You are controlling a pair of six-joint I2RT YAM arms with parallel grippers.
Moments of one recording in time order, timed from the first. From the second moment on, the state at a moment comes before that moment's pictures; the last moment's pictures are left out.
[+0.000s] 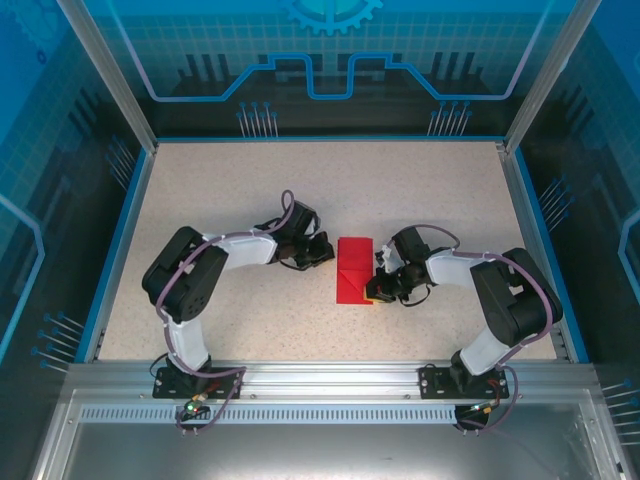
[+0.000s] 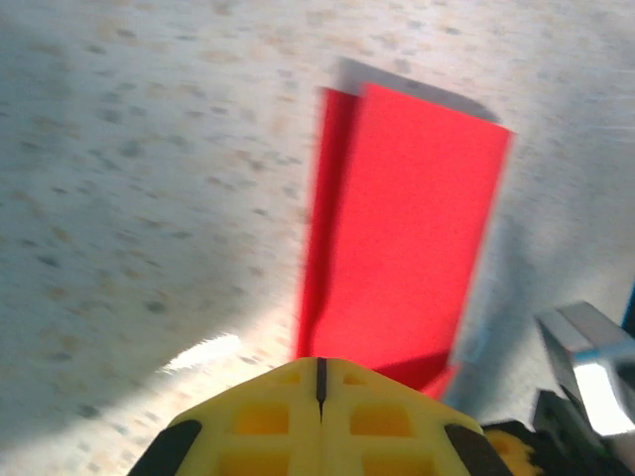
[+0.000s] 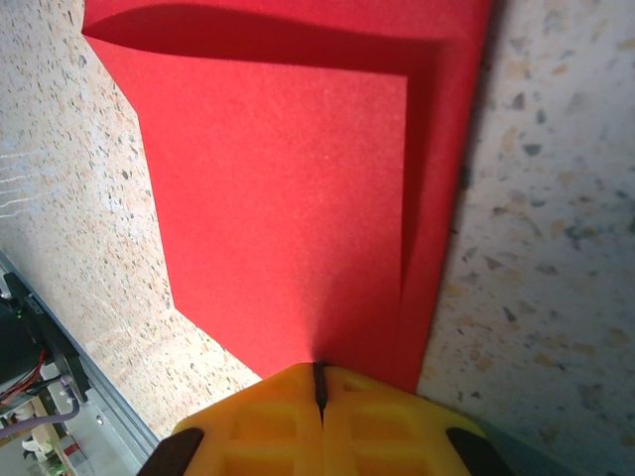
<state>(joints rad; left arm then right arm) -0.56 1.84 1.02 -0.10 0.40 -0.93 0.39 1.62 0.65 -0.32 -0.64 0.49</state>
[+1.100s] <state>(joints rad) -0.68 1.95 1.08 -0.12 0.42 -0.92 0.44 1.71 0.84 -0.43 -0.63 0.48</state>
